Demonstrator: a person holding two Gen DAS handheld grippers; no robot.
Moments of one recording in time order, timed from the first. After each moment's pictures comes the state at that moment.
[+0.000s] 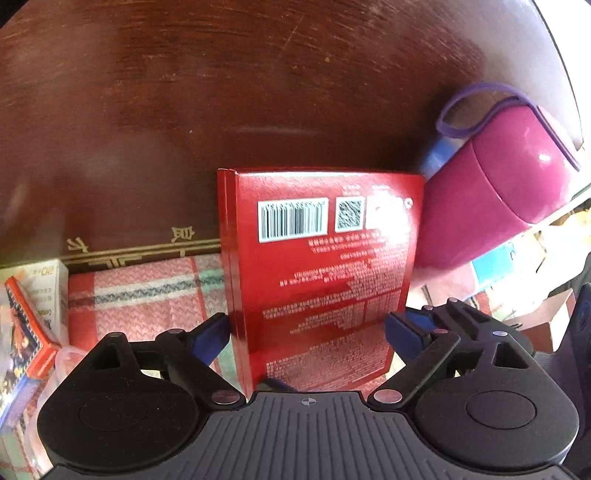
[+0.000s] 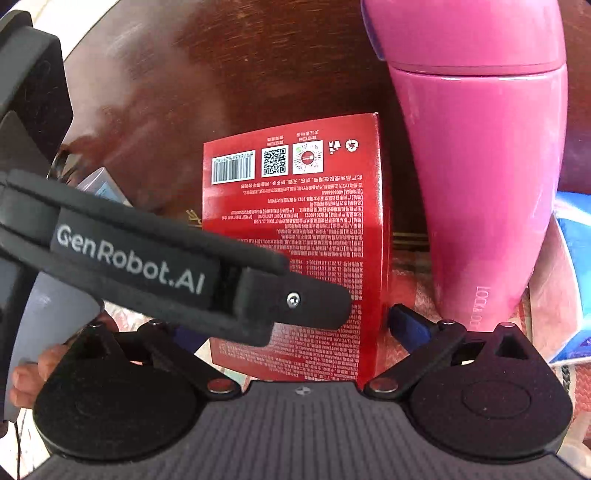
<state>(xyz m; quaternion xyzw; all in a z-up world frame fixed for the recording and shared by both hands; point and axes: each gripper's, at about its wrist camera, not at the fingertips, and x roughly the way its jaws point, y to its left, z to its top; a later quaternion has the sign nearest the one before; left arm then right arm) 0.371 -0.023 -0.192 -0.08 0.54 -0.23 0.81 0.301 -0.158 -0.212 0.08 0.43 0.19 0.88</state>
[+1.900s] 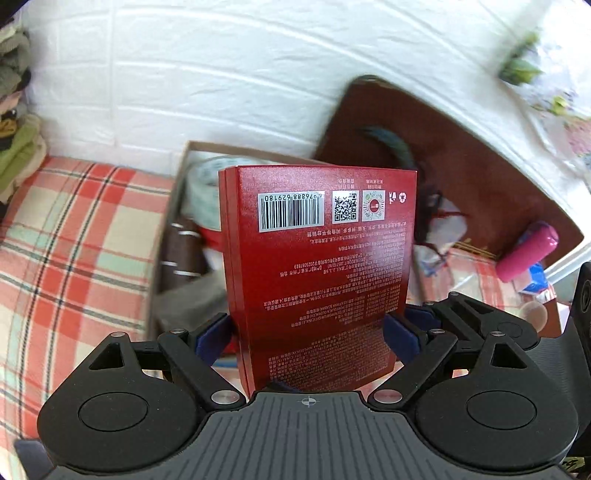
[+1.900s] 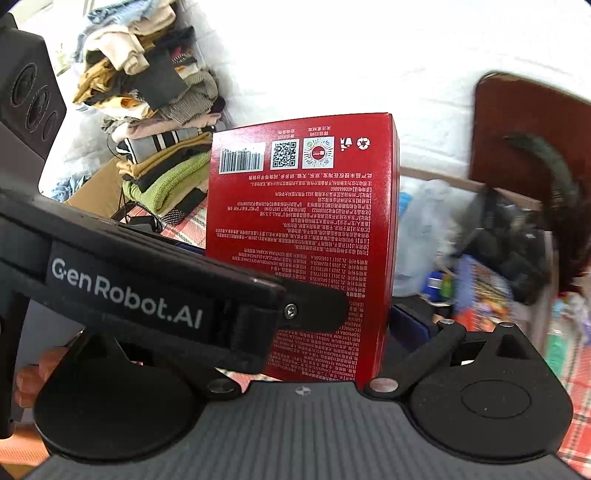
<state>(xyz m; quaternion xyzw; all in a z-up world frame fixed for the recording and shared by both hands) 0.152 0.478 -0.030 -0.15 0.49 -0.07 0.86 0.148 0.320 -0.054 -0.01 0.43 0.36 0.83</state>
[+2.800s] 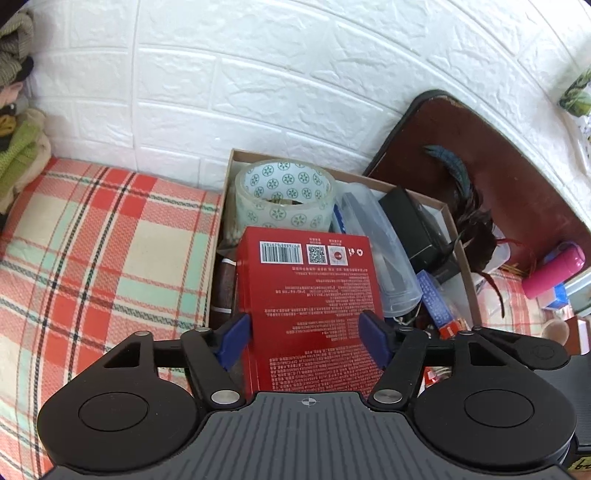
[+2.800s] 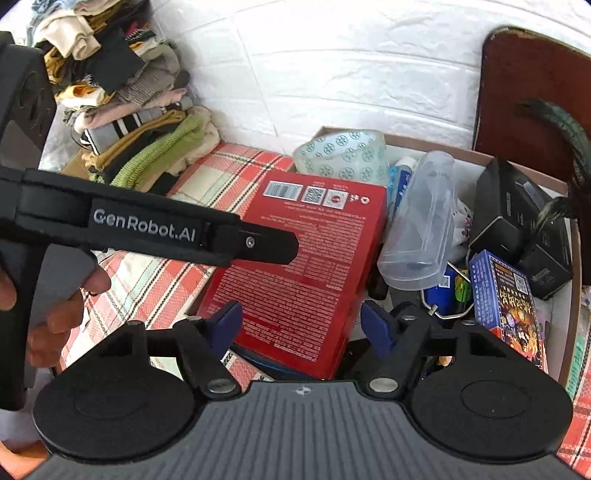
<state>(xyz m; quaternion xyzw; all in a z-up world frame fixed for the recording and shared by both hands) 0.195 0.527 -0.060 -0.15 0.49 -0.06 0.86 0.183 0.340 -0.076 -0.02 0.48 0.32 0.81</state>
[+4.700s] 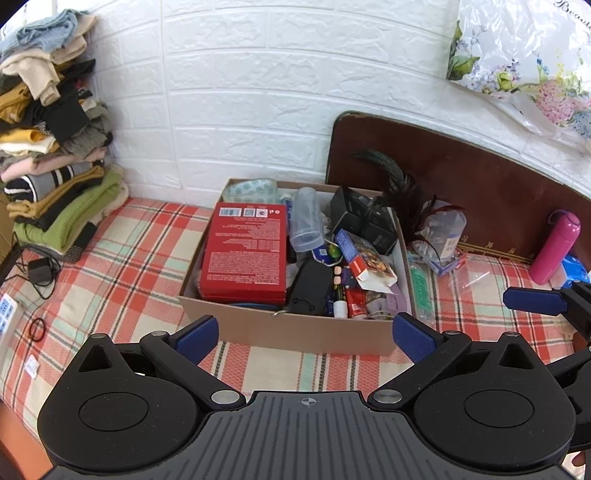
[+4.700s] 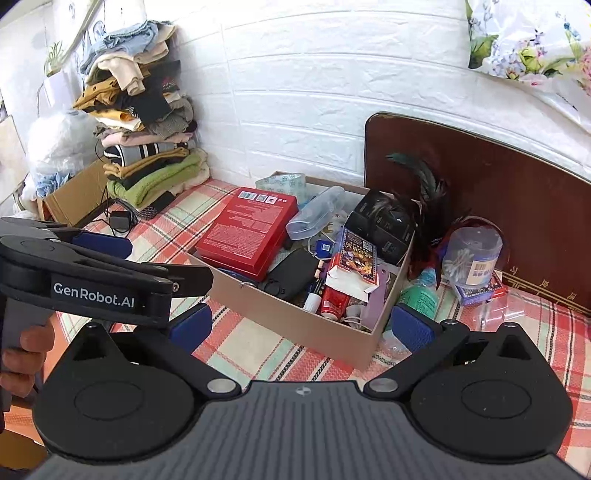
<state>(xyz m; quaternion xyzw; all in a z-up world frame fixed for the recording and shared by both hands) 0.020 0.357 0.027 -0.06 0.41 0.07 0.91 0.050 0.180 0.012 -0.06 0.37 0.30 0.88</state>
